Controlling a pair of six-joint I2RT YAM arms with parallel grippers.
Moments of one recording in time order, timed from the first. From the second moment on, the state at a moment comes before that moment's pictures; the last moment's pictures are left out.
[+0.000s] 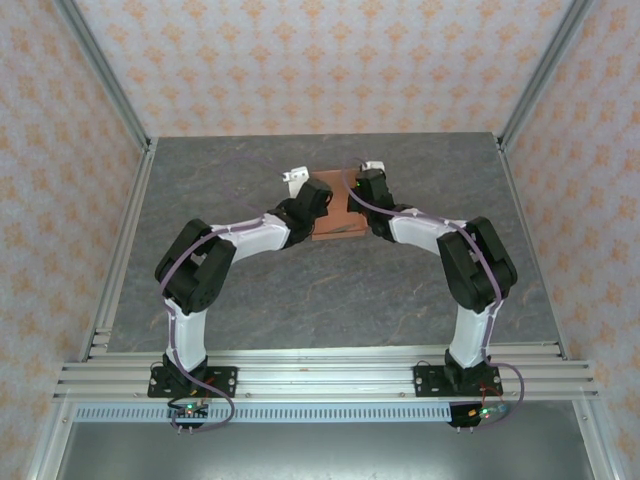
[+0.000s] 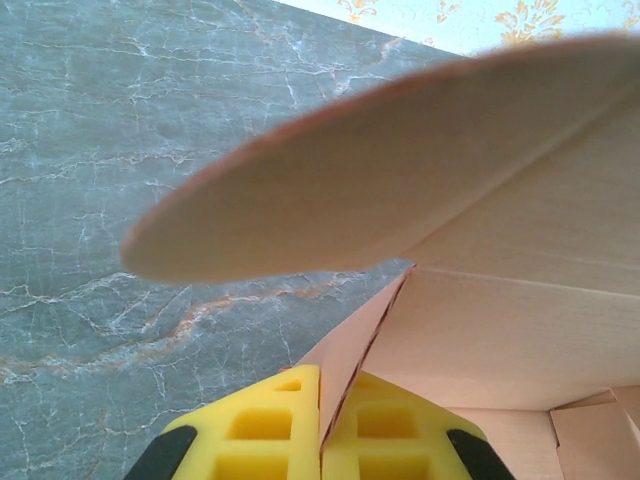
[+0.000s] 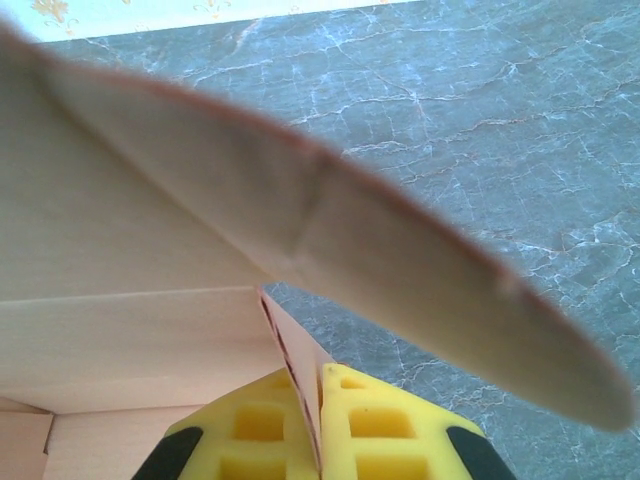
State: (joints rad) left arm -0.59 1.96 1.26 0.03 -0.54 -0.67; right arm 0.48 1.87 1.14 0.12 0.26 0.35
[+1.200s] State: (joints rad) left arm -0.68 1.83 0.91 0.35 -0.74 -0.66; right arm 0.58 1.80 0.82 0.56 0.28 0.34
